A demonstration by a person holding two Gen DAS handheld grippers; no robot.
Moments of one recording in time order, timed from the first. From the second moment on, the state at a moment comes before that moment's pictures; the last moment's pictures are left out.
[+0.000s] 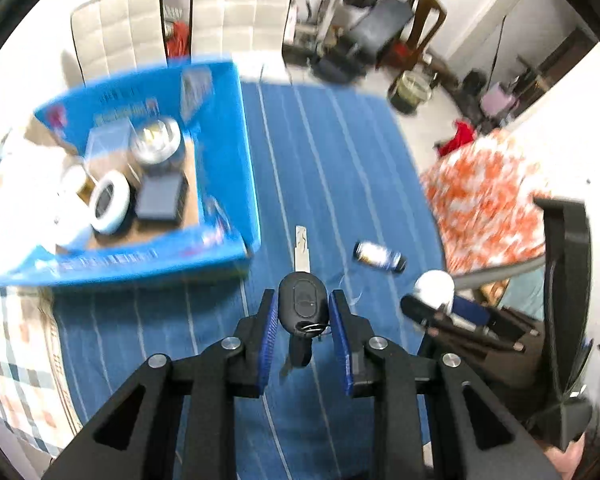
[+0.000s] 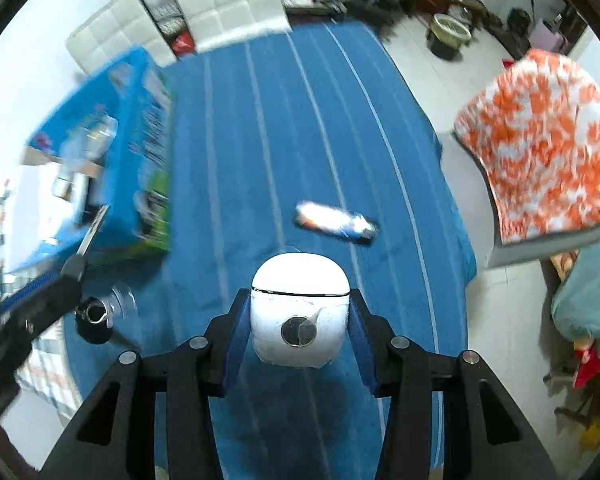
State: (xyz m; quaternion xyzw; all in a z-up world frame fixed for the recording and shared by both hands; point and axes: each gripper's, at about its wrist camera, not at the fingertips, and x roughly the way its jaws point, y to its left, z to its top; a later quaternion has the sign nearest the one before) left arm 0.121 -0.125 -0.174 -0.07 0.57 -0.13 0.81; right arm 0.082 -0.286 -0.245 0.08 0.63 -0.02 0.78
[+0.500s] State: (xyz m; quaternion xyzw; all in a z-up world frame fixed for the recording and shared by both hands) left arm 0.151 0.006 -0.073 -0.06 0.47 -0.05 0.88; right arm 0.145 -0.153 -0.106 0.07 0.53 0.09 0.84
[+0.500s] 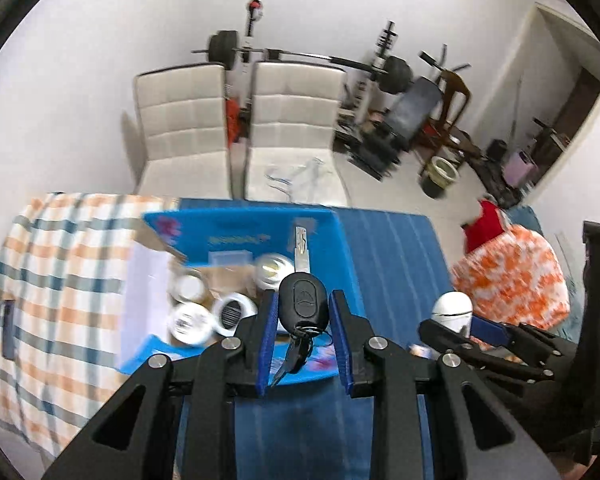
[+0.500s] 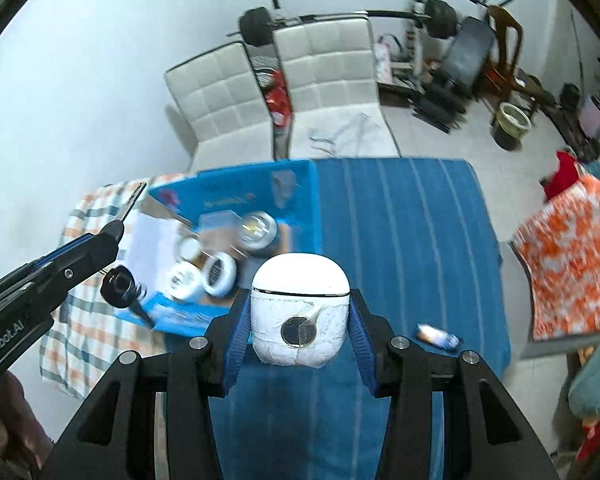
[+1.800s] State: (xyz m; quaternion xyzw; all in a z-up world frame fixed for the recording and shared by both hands) left arm 0.200 0.078 -0.262 -0.04 0.67 0.02 0.74; right arm 0.234 -0.034 -0.351 0.03 0.72 0.09 0.68
